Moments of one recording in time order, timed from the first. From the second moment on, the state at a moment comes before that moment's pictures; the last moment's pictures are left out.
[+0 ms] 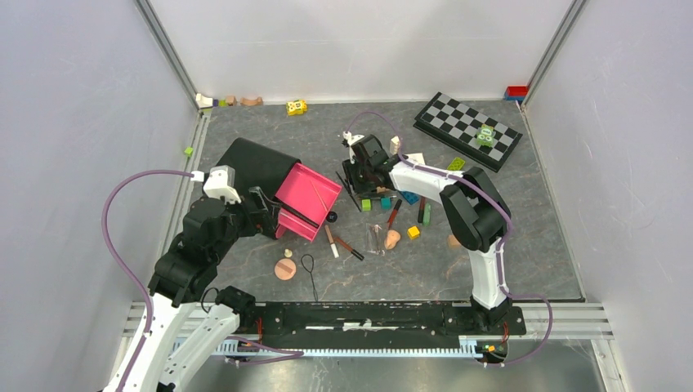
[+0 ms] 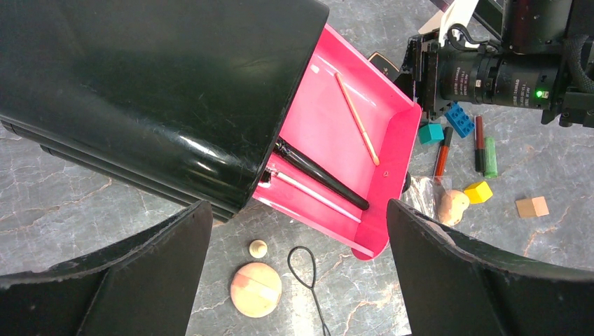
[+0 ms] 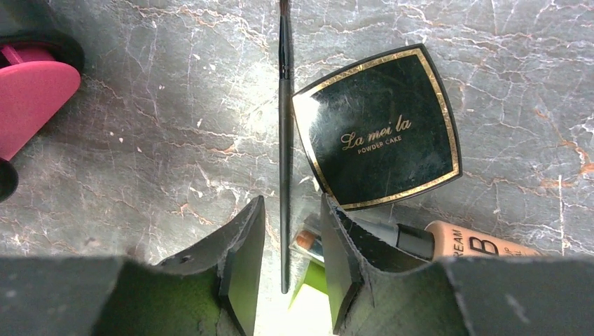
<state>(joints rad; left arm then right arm) -0.40 0.54 0.86 -0.75 -0.18 -0.42 0.67 2.05 1.44 -0.26 -0.04 0.26</state>
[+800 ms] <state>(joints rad) -0.40 0.54 0.86 -0.75 -0.17 -0.42 0.73 2.19 1.63 -0.41 0.18 0.18</state>
